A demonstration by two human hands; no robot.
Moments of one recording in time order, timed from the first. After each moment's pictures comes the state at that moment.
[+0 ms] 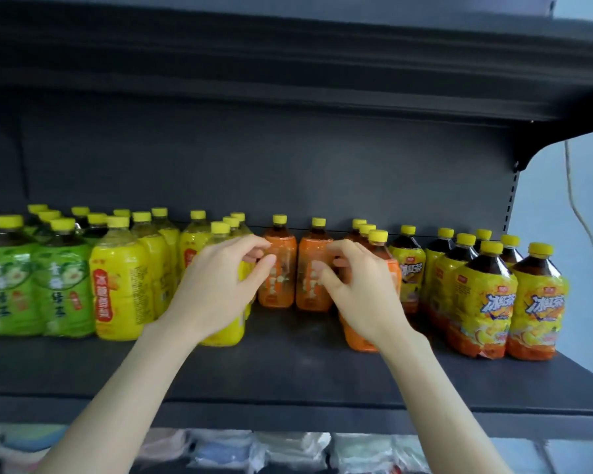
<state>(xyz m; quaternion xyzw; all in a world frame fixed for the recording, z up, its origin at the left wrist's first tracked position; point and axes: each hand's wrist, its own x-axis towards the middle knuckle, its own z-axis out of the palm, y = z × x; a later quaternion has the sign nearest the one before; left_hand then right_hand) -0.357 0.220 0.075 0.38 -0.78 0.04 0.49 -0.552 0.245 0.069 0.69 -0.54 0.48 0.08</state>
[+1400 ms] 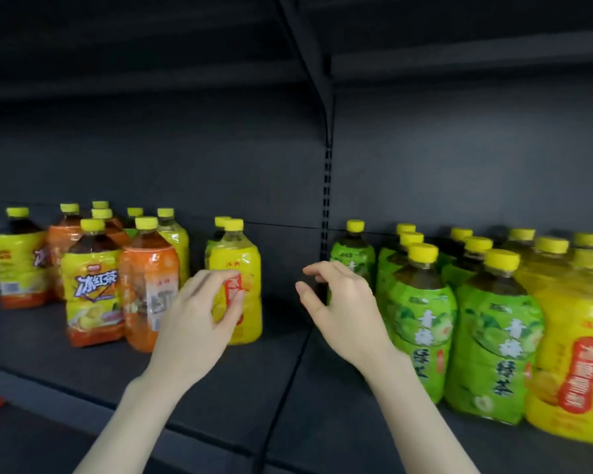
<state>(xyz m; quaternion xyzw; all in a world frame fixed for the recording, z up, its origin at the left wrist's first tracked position) 0.266 0.057 0.013 0.53 -0.67 0.12 0.50 0.068 0.028 0.035 0.77 -0.43 0.47 0.00</state>
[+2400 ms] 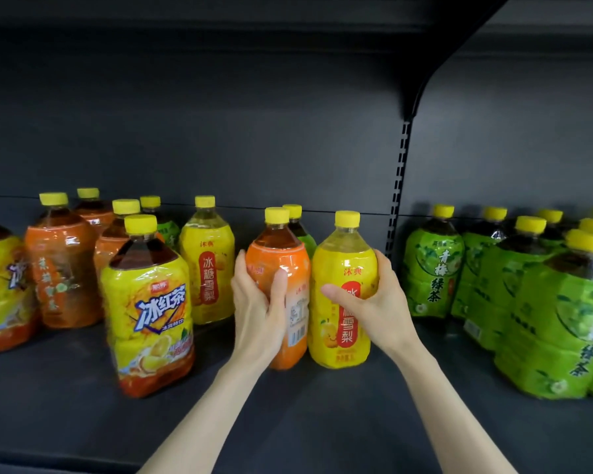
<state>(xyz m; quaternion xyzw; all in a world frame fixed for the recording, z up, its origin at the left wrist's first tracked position) 0.382 -0.071 -0.027 0.46 -0.60 -0.22 0.62 0.214 -0.055 -0.008 0.60 -0.53 0.56 -0.21</state>
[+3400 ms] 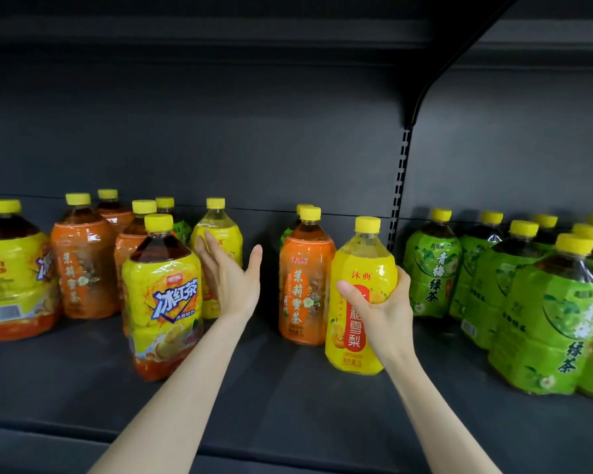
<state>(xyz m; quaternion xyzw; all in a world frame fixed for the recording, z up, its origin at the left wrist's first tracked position) 0.412 -0.115 -0.002 0.57 -0.51 -0.10 0.64 0.226 -0.033 -0.015 0.51 -0.49 0.67 -0.22</state>
